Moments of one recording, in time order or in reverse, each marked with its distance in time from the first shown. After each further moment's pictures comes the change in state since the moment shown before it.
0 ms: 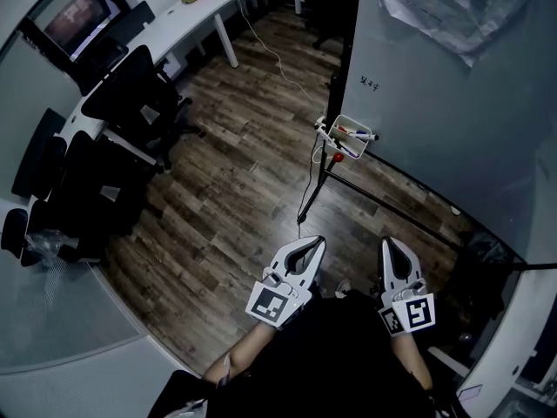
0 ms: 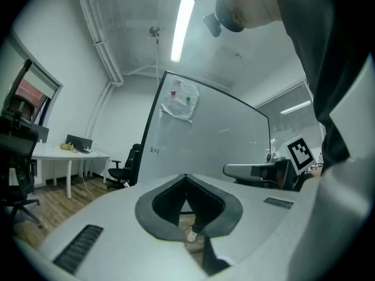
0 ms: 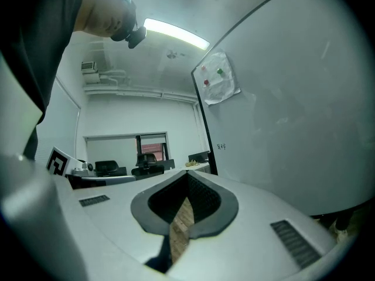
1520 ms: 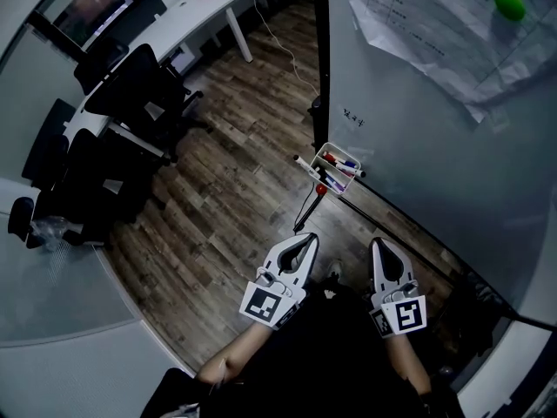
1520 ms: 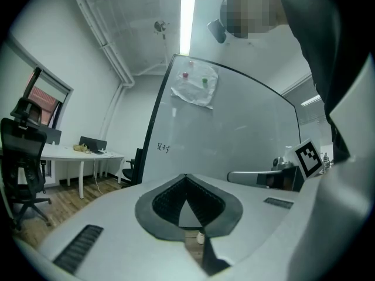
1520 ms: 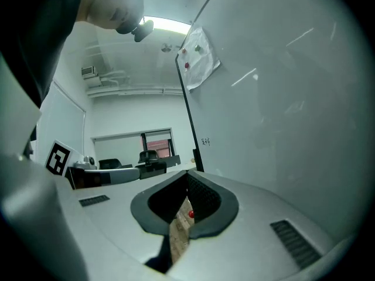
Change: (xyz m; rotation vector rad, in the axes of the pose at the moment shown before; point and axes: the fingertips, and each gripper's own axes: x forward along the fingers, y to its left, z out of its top) left arm 0.133 0.036 -0.008 0.007 0.010 0.168; right arm 0.087 -0.116 0.001 0.012 0.061 0.115
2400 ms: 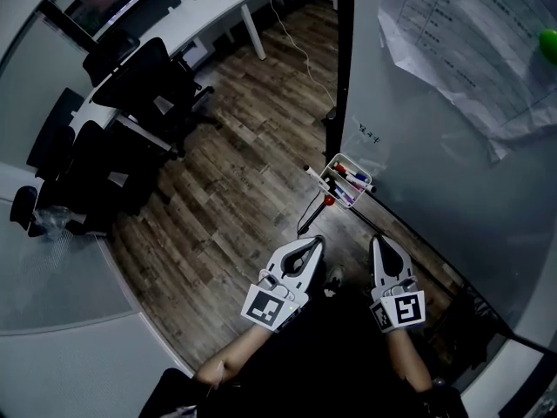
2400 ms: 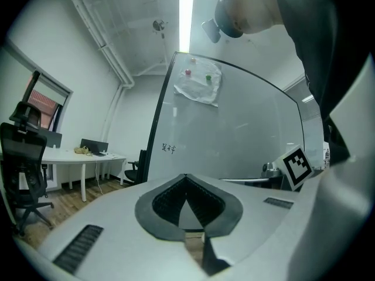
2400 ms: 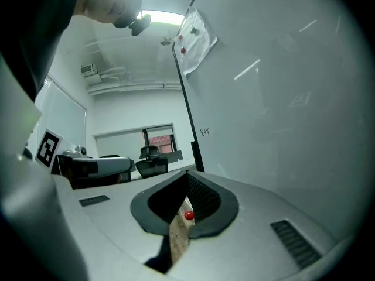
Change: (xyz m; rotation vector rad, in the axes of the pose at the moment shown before) left arm 0.018 0.017 0.004 0.010 0.011 0.021; right arm 0.048 -0.019 -0.018 0.008 0.046 0.035
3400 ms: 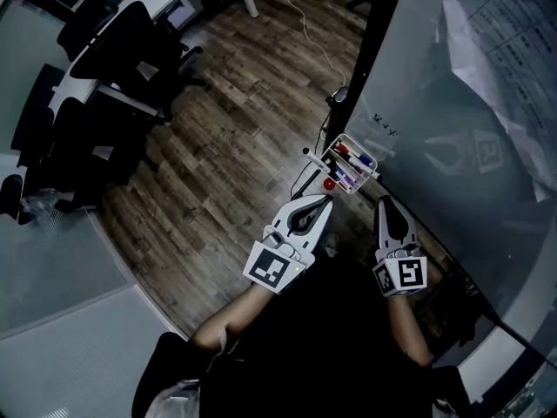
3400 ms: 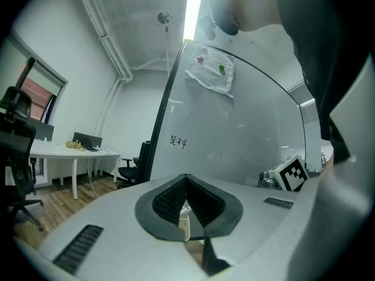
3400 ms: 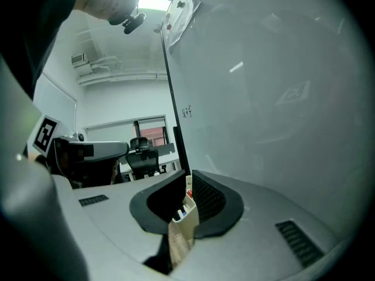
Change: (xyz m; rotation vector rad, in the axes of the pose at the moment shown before) left arm 0.067 0.045 -0.007 -0.028 0.012 -0.060; right arm 0.064 -0.051 -0.027 -0.006 0.072 -0.068
